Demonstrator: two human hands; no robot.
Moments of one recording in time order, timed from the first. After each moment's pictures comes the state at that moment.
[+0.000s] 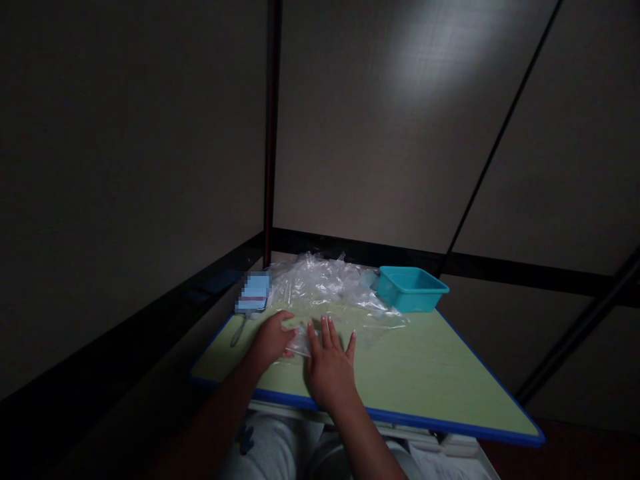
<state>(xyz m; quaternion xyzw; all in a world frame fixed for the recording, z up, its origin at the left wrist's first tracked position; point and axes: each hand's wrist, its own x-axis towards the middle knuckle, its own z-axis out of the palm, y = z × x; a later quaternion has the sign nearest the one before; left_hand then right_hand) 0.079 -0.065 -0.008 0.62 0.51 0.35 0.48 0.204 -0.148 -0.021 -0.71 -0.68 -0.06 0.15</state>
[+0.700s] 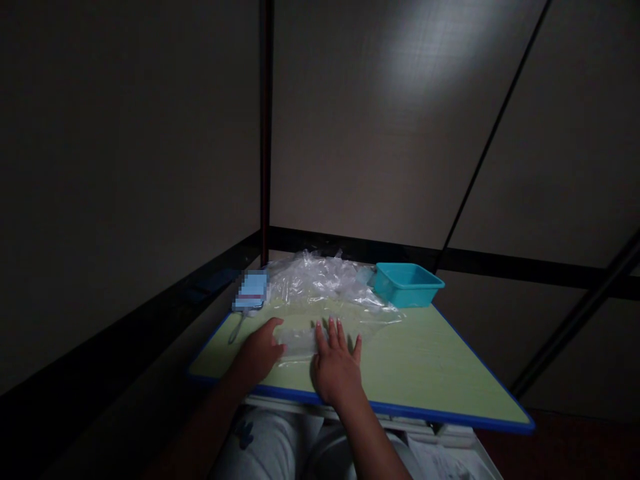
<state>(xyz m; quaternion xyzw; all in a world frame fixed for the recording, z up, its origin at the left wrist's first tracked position) 0.053 -0.086 -0.019 0.73 0.52 0.30 0.32 0.218 -0.153 -0.030 -0.75 -0.65 -0.03 0.13</state>
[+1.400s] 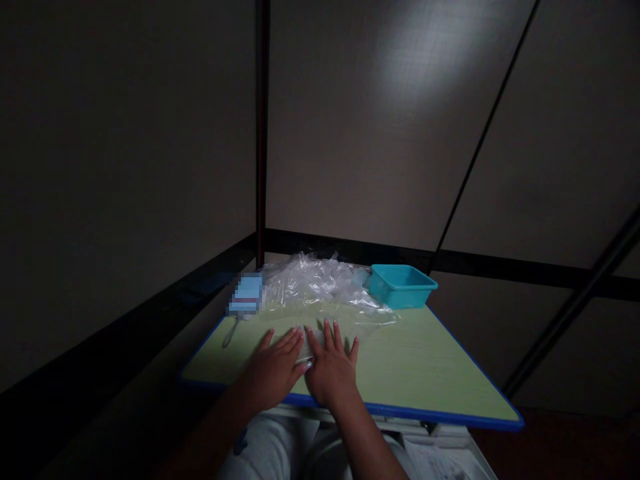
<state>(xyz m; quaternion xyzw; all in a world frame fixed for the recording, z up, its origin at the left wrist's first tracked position) 0.075 -0.109 -0.024 0.93 0.35 0.14 0.01 0.220 -0.155 -0.025 -0.74 -0.66 -0.02 0.13</state>
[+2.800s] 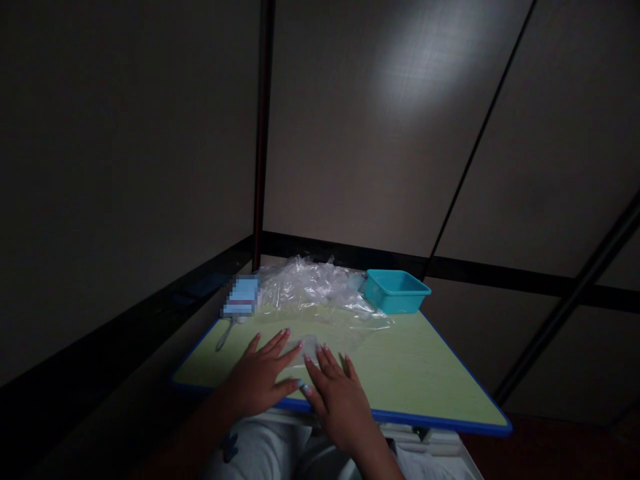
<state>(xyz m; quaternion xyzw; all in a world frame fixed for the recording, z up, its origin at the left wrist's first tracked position) 0.058 -0.102 -0.026 0.93 0.34 0.09 0.05 0.248 -0.199 -0.023 -0.63 -0.76 0.03 0.15</state>
